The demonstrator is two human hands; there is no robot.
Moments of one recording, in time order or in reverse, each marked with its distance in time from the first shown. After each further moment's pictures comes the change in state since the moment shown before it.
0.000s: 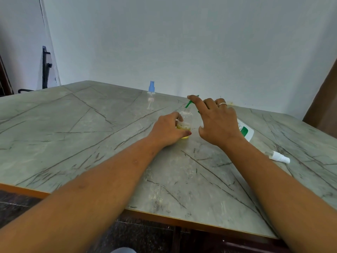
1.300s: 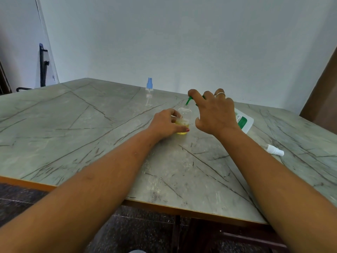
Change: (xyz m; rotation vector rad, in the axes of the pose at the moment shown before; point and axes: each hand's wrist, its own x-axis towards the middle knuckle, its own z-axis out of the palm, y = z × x) left_hand 0.012 -0.006 0.002 -0.151 -0.098 -0.102; right_hand 0.009 0.002 -0.004 -0.067 0.059 0.016
